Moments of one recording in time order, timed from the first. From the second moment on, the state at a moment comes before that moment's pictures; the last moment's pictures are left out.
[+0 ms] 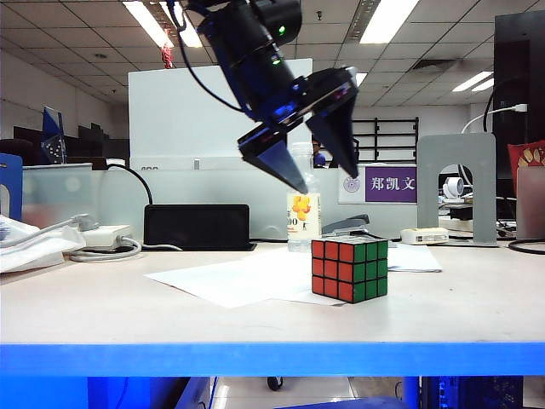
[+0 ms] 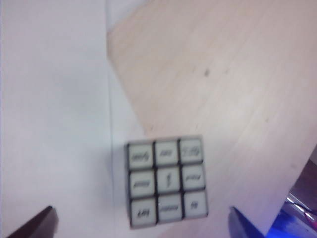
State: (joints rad) left arm -0.67 2.09 1.92 -0.83 0.32 0.18; right arm 0.13 0.18 0.44 -0.51 -0.58 0.13
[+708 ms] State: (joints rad) left arm -0.74 2.22 1.92 -0.85 0.31 0.16; right arm 0.13 0.18 0.44 -0.51 -0.58 0.13
